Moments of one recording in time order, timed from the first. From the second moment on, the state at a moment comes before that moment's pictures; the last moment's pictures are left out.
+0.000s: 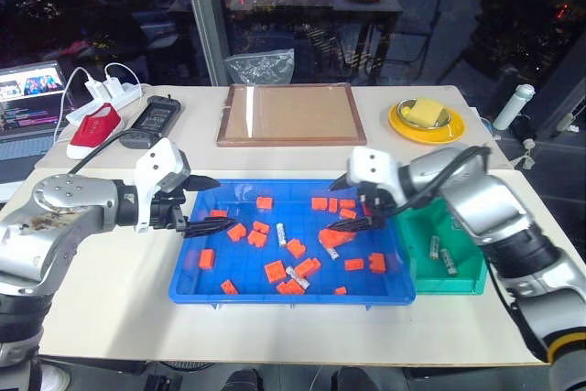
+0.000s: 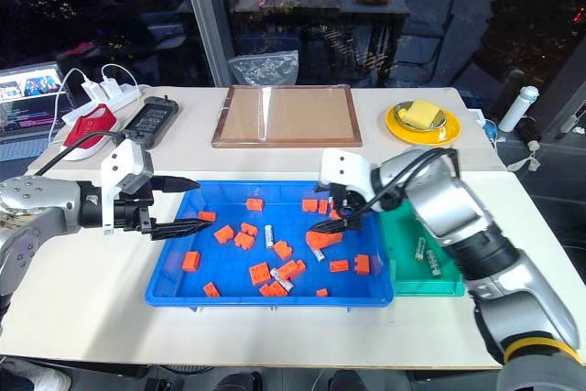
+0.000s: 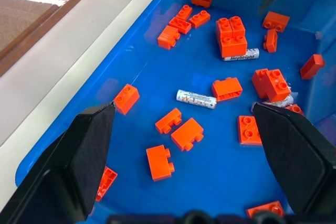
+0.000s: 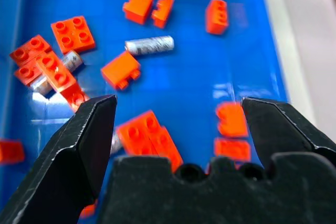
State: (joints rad) left arm -0.42 1.00 0.10 -0.35 -0.58 0.75 -1.01; right arm -0.89 -0.71 0.47 -0.03 0.12 0.52 1.20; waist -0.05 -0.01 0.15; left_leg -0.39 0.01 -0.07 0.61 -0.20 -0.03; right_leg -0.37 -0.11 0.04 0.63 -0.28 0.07
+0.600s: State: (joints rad) left arm -0.40 0.93 0.09 -0.39 -0.62 0.78 -0.95; right arm -0.89 -0.66 0.53 0.19 0.00 0.40 1.30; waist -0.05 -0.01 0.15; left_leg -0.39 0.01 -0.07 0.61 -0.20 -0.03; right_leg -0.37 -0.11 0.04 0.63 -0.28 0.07
